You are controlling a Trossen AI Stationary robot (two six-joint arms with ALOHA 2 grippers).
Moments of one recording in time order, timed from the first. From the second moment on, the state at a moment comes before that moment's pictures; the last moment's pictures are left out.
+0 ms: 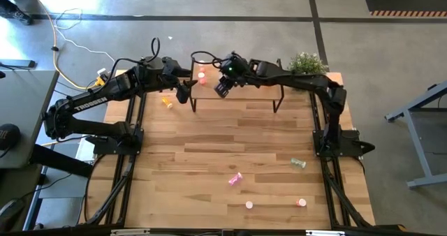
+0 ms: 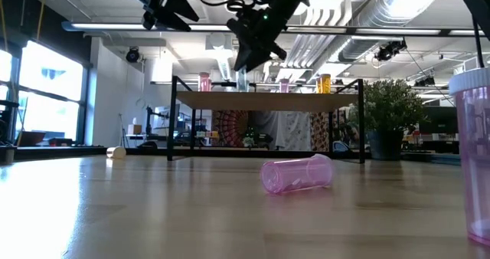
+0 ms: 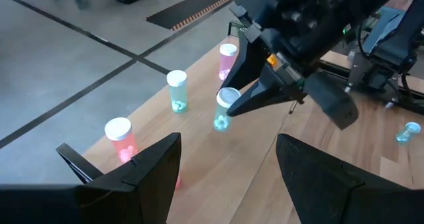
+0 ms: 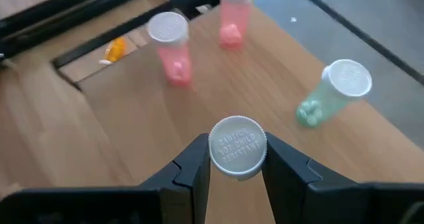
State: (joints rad) left arm 0.59 1.06 1.04 -0.40 -0.07 -0.08; right arm -0.34 1.91 1.79 -0.64 0.21 0.21
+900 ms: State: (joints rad) left arm 0.59 1.06 1.04 -0.40 -0.06 -0.02; right arm -0.35 1.94 1.78 -0.67 0.25 0.29
